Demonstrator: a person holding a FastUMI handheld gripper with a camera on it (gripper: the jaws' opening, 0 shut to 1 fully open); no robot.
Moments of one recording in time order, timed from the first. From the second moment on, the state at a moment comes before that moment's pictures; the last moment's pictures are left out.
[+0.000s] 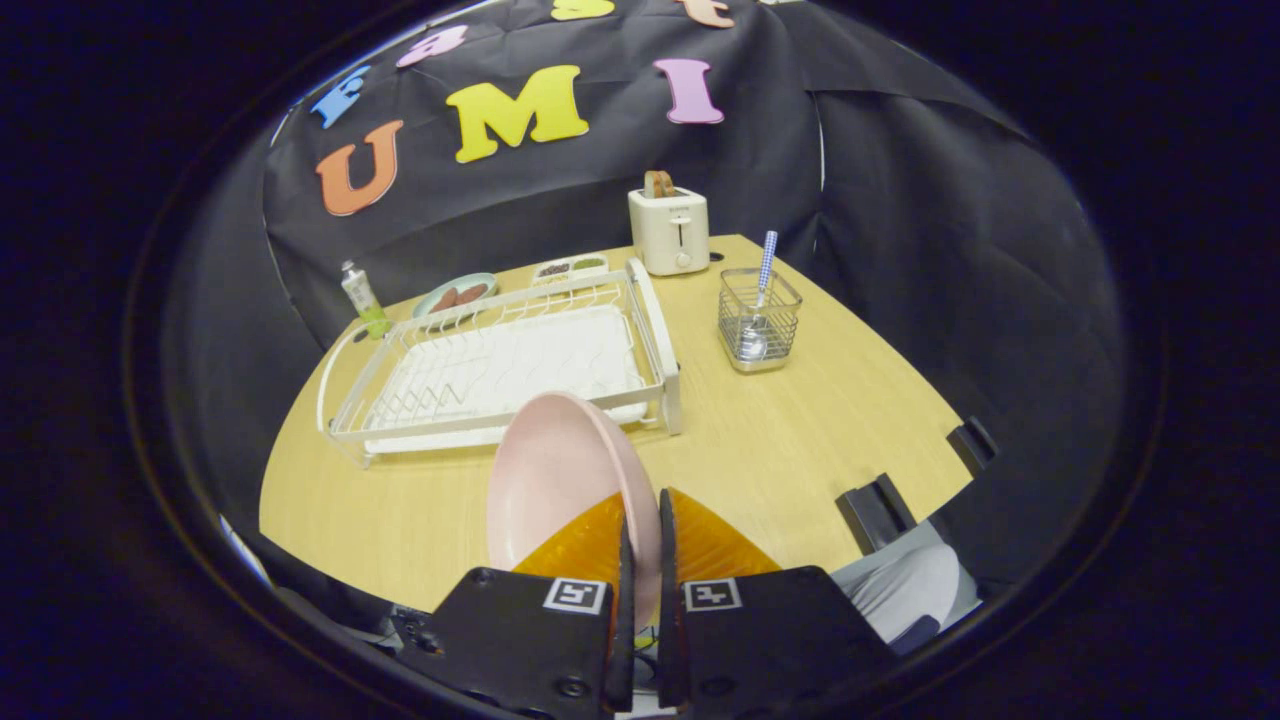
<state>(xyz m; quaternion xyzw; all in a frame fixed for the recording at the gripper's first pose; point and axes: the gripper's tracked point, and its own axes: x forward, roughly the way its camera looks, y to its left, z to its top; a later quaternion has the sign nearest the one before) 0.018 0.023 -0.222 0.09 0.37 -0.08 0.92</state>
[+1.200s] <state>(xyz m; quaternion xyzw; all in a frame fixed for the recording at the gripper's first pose) 0.040 -0.011 -0.248 0.06 0.29 -0.04 0.95</state>
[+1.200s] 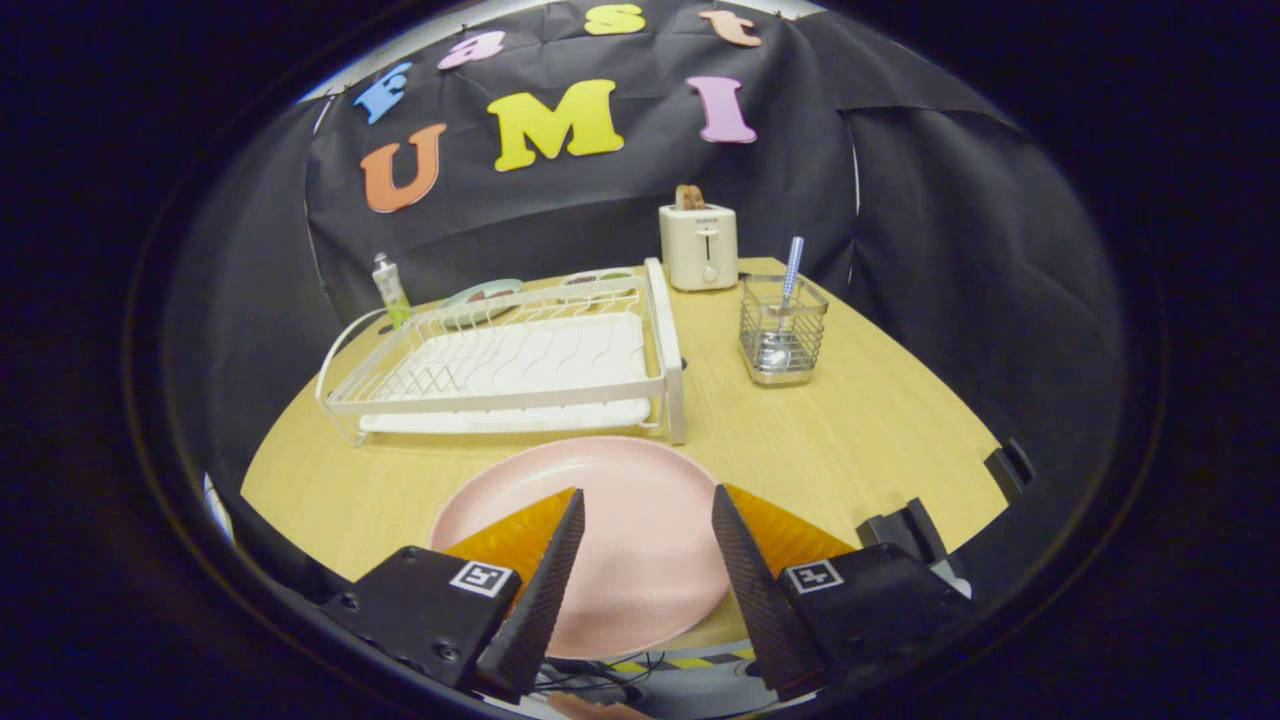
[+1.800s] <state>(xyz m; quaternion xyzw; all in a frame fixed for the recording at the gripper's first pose) 0.107 -0.096 -0.211 0.06 0.20 -0.06 0.98</state>
